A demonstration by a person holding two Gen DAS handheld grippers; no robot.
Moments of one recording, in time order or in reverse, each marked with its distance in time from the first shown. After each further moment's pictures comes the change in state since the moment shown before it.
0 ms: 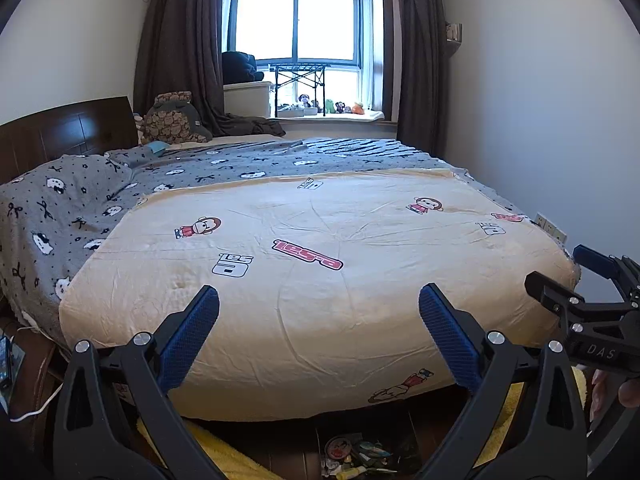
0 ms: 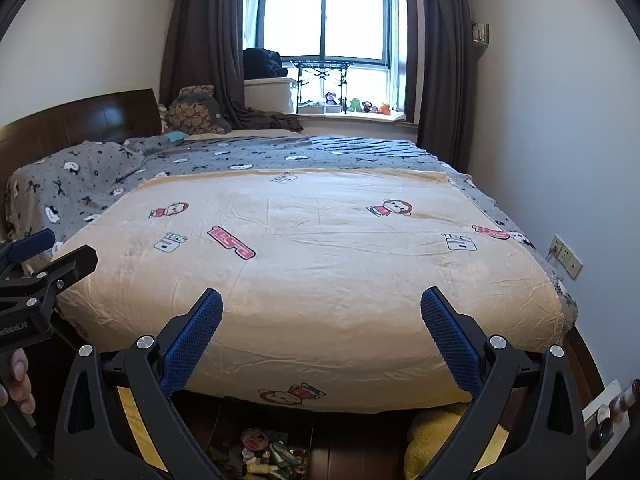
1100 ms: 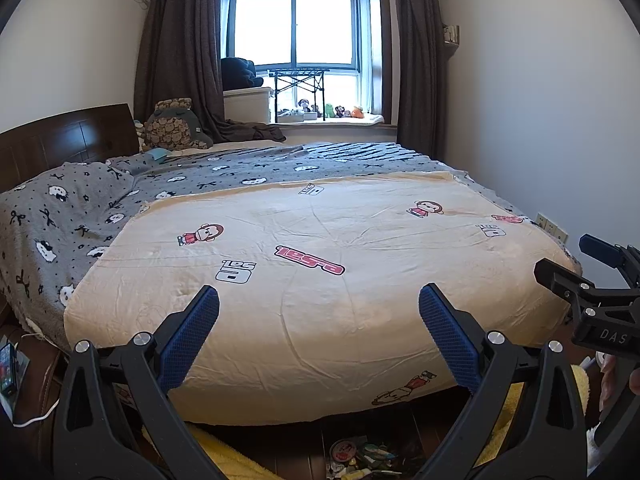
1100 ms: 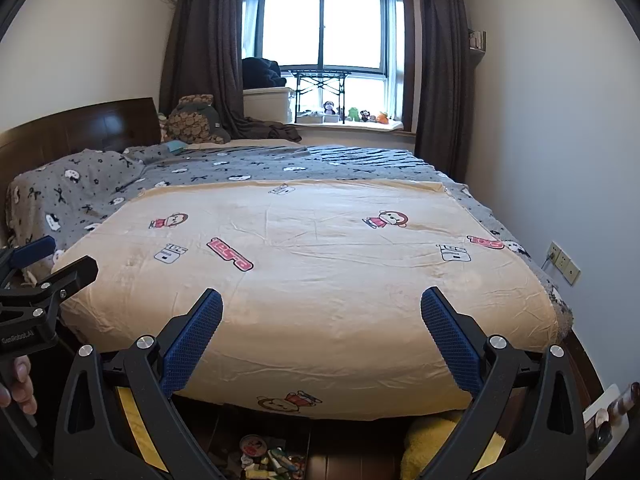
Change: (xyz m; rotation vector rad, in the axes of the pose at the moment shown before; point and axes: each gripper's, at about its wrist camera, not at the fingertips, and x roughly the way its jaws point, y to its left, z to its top) left arm -0.006 -0.005 0.002 0.016 -0.017 0.007; right arm -0.009 0.000 0.007 0.002 -0.024 -0.003
